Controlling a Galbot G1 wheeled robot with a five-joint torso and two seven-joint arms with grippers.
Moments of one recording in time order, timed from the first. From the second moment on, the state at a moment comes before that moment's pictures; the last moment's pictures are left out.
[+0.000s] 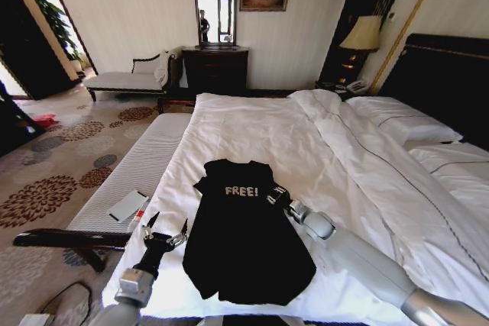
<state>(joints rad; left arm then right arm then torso) 1.87 -0.93 -0.46 -2.29 -0.24 -0.01 -0.34 -0.81 0.84 -0.20 1.50 0.29 0.06 -0.07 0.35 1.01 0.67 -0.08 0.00</state>
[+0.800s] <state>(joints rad) 1.85 -0.91 -0.44 -2.29 -0.24 -0.01 -0.34 -0.88 0.78 0.07 1.53 0.87 -0.12 -0.05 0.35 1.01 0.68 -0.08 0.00</state>
